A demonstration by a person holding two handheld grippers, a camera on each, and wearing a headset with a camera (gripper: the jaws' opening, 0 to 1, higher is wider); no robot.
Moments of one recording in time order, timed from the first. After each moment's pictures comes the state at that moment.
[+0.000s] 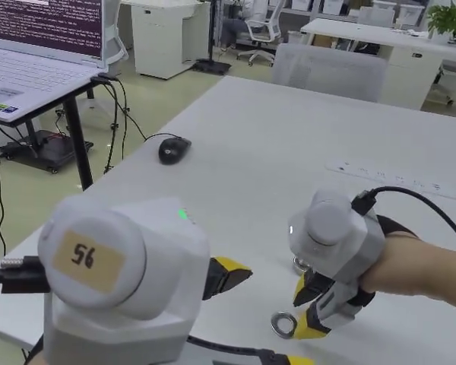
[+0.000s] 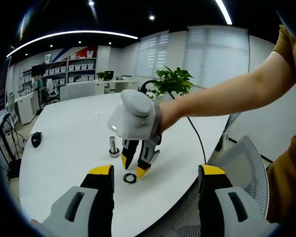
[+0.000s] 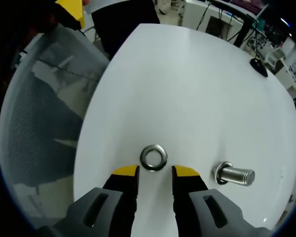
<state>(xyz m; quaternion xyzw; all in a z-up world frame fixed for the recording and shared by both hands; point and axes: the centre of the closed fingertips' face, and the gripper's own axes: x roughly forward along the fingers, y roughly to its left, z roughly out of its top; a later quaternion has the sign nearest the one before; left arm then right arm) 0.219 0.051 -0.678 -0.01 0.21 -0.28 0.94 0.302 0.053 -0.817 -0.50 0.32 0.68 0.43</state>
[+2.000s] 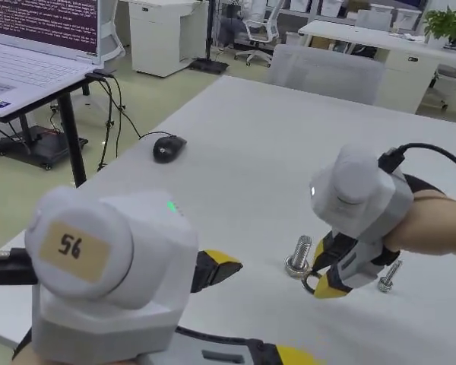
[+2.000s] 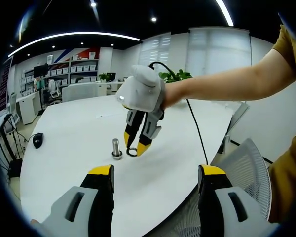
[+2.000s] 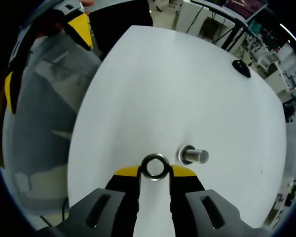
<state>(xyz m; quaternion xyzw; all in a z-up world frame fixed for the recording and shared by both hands) 0.226 0.053 -0.675 -0.01 0.21 -0.27 0.94 0.358 0.036 -0.762 -0.54 0.29 0.65 0.45</state>
